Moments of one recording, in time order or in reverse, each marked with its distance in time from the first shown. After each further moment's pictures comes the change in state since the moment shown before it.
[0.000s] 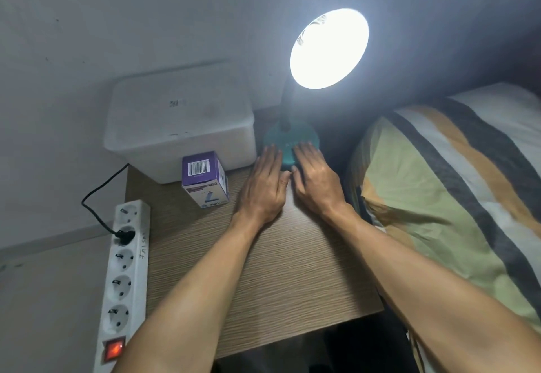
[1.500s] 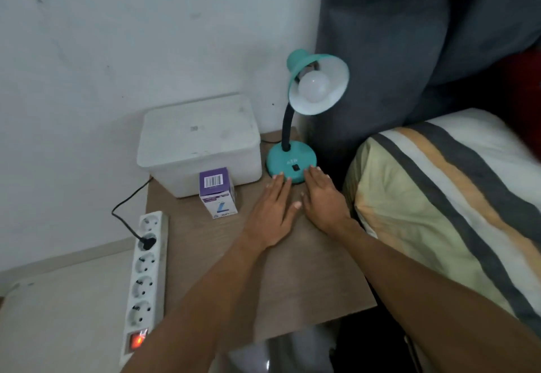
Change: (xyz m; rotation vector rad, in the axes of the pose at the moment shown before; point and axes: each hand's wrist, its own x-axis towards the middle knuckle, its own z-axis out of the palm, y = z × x) left_hand -0.041 0.033 -0.039 0.014 -0.140 0.042; right_hand -0.025 -0.017 -0.041 -0.086 -0.180 0.115
